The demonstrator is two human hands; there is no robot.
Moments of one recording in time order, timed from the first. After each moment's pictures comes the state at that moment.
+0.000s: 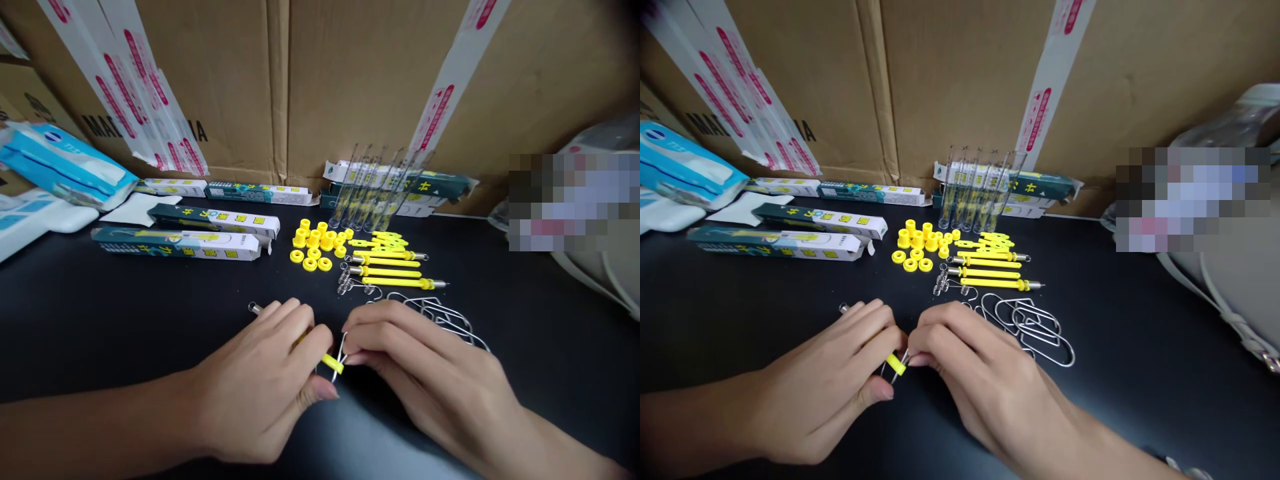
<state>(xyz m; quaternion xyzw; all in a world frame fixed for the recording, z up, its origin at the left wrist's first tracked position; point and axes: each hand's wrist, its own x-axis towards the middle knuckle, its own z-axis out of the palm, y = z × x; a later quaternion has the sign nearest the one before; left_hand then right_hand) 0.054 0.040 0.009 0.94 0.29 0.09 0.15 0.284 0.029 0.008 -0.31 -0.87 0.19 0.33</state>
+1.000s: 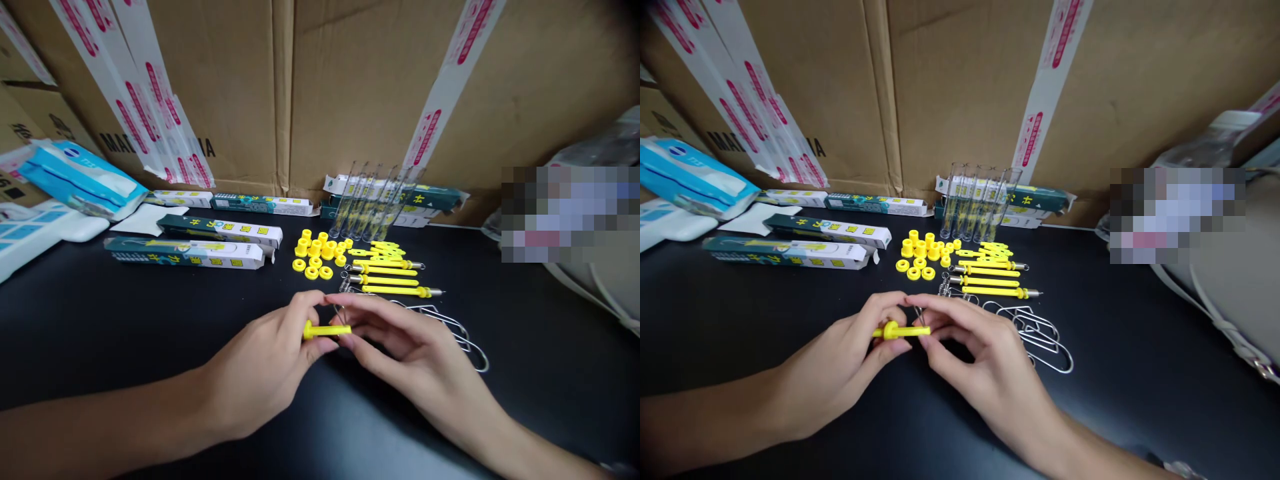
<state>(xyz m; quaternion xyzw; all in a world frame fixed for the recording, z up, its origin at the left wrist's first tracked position) 0.060 0.044 0.005 0.83 0.43 0.23 0.27 0.266 0.039 0.004 -0.39 -0.67 0.47 0.42</state>
